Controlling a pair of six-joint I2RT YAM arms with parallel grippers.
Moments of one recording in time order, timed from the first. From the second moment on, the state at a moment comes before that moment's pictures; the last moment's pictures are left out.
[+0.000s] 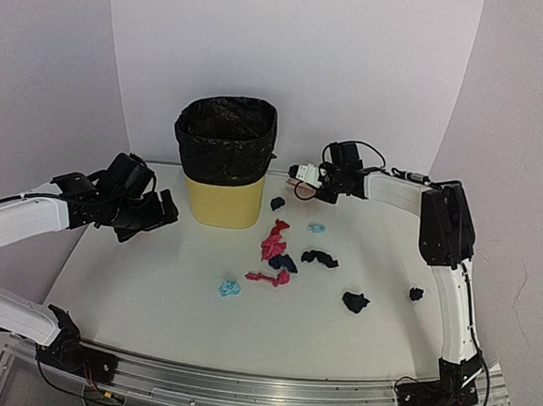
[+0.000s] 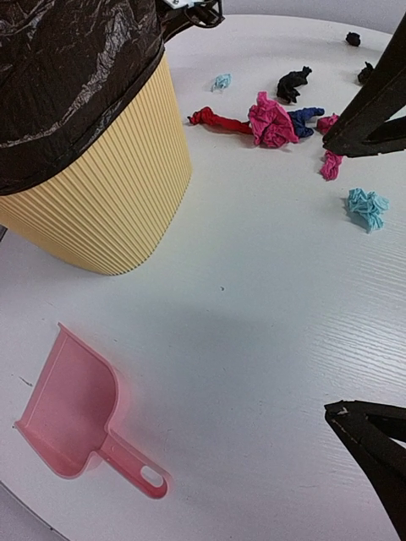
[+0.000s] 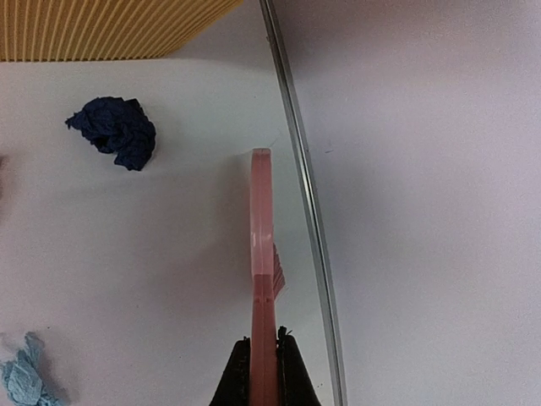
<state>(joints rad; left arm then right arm) -0.65 1.18 0.94 -0.60 -0.29 -0.92 0.46 2.37 1.96 -0.23 0.02 -1.07</state>
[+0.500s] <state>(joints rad) -0.65 1.13 0.92 -0.60 -0.32 -0.92 0.67 2.06 1.46 -0.14 0.05 -1.21</state>
